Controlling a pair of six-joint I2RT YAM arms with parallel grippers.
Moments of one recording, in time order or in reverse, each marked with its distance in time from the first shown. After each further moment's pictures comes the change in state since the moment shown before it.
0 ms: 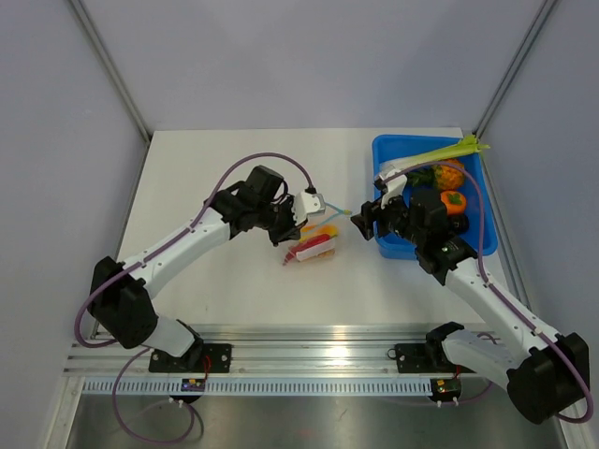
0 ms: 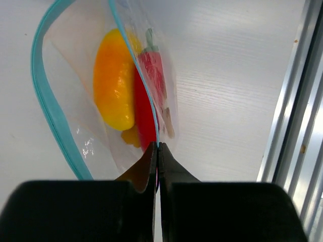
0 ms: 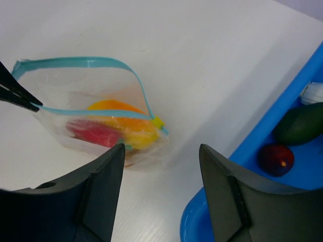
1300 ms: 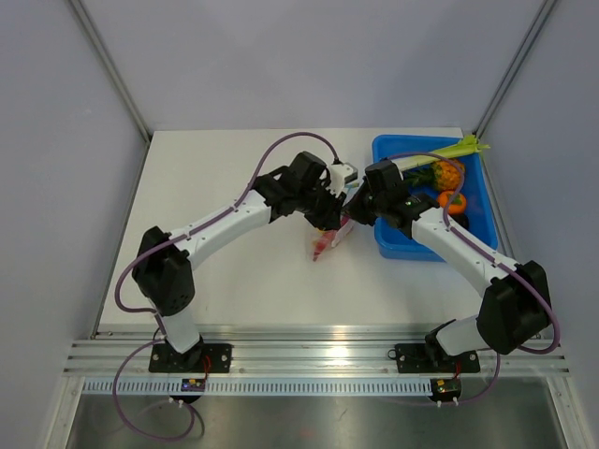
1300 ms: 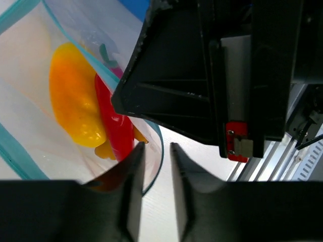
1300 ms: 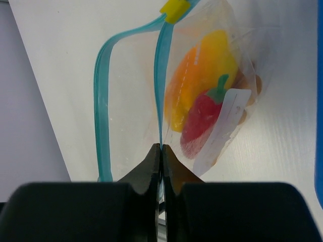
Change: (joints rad) left arm -0.116 0.280 0.305 0.082 -0.138 -0.569; right arm 0.079 0.412 0.345 -0.341 0.225 1.000
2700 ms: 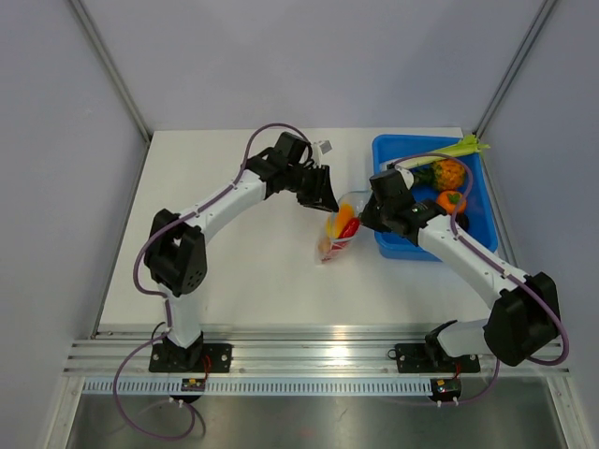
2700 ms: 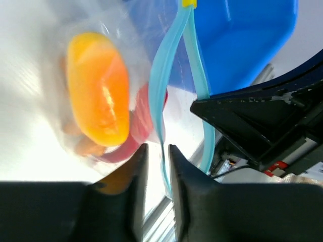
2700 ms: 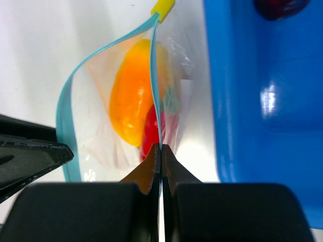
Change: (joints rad) left arm 0.168 0.148 0.086 0.051 0.242 -0.441; right arm 0.000 -0.071 -0.052 -0.126 0.200 -0.202
